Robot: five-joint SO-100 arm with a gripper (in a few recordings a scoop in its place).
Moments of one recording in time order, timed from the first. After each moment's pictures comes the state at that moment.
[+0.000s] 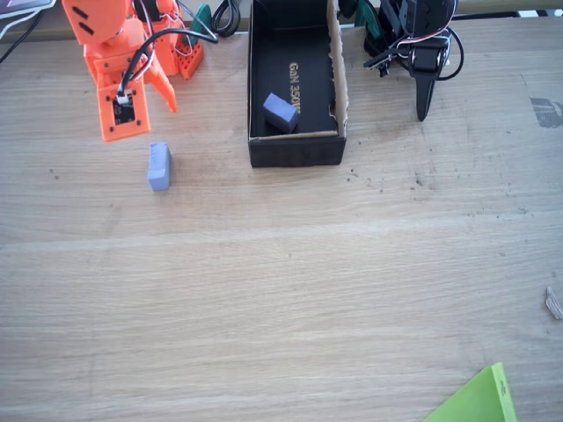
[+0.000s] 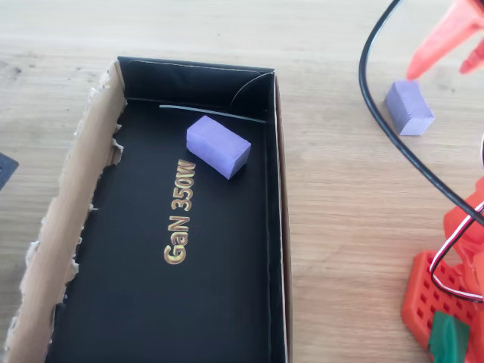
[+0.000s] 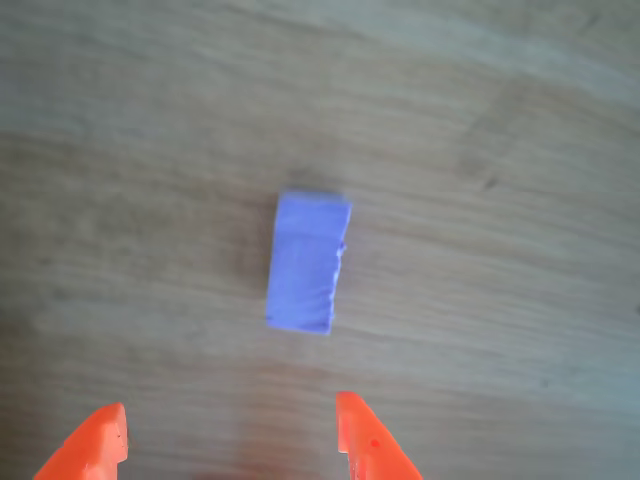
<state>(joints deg) 84.7 111.1 105.7 93.2 100.7</state>
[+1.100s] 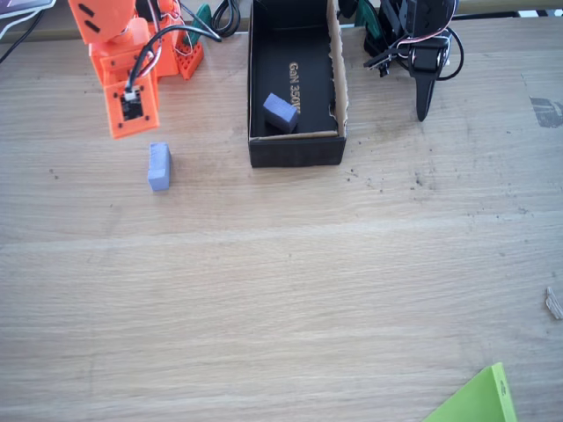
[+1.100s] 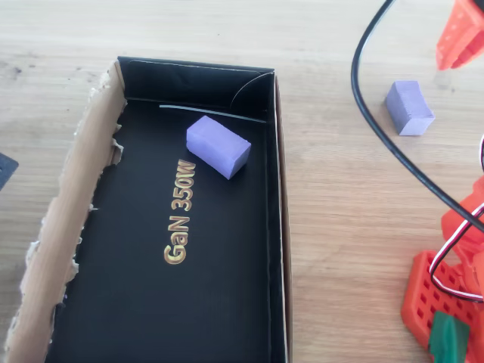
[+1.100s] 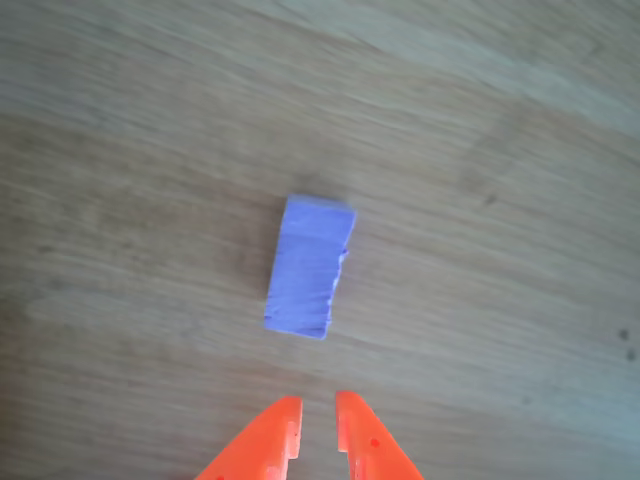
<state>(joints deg) 83.8 112.5 106.3 92.4 104.9</state>
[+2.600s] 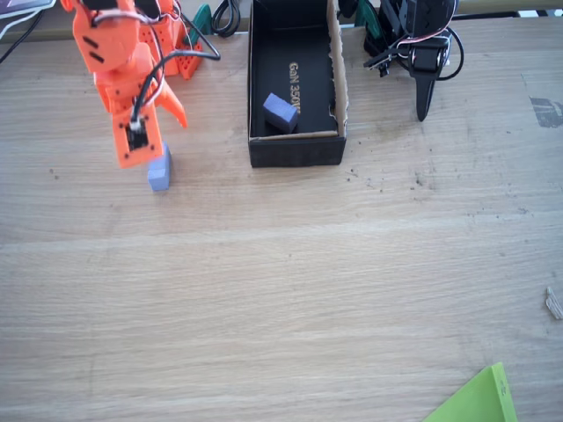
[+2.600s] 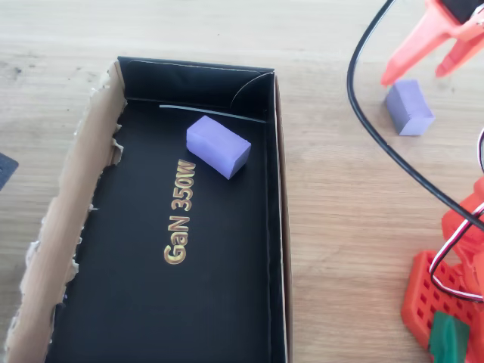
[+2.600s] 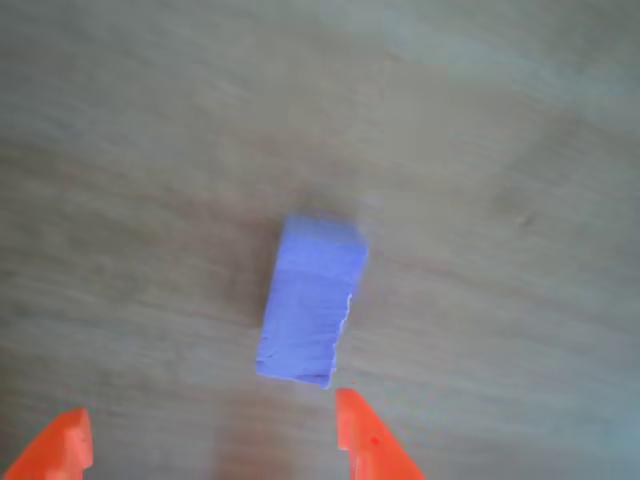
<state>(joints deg) 85.0 101.7 106.4 86.0 103.9</state>
